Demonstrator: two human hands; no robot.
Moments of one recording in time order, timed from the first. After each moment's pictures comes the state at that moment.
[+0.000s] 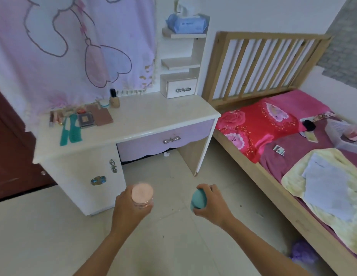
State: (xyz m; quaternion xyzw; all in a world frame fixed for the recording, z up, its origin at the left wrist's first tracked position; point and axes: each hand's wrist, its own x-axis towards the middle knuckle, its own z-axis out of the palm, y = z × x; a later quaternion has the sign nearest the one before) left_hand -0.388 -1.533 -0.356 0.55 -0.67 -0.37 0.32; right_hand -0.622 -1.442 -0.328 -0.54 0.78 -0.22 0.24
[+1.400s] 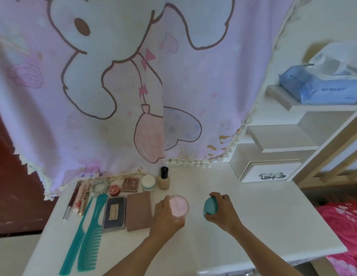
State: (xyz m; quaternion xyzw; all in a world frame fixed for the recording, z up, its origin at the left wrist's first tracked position) left_hand -0.456 -2.029 -0.379 0.64 -0.64 -0.34 0.24; right_hand -0.647 -2.023 -0.343 -0.60 0.73 -0.17 0.28
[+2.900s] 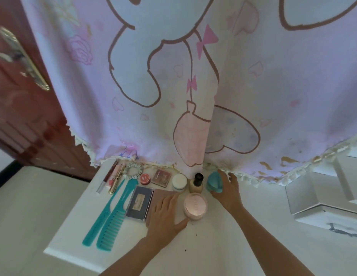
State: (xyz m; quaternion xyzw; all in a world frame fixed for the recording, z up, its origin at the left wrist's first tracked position) left_hand -0.407 -2.051 -0.399 0.72 -0.66 -0.16 0.14; right_hand -0.596 -2.178 -0.386 -0.70 0.64 -0.14 0.27
